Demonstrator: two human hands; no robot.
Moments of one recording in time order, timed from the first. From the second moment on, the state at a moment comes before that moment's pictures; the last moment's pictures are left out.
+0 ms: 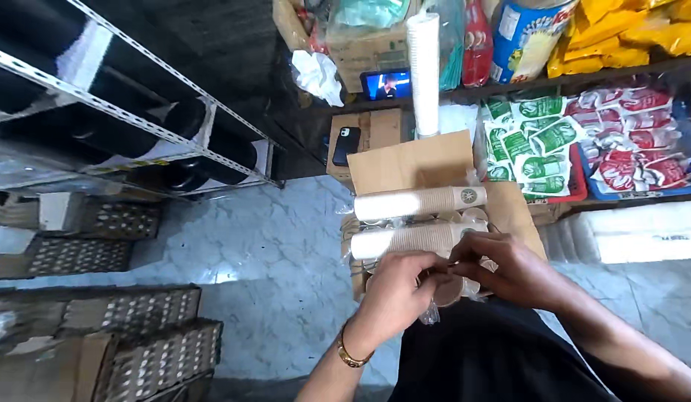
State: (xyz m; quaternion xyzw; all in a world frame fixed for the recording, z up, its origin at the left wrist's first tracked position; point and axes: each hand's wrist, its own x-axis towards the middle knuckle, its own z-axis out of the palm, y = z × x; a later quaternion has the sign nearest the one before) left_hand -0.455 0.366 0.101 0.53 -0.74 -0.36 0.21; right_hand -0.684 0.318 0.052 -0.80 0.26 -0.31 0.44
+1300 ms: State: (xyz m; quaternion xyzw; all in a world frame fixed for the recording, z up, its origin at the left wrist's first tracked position) left_hand -0.452 0.379 0.080 0.51 -0.68 -0.36 0.37; right_hand -0.655 0.362 0.048 -0.75 0.38 -0.42 0.35
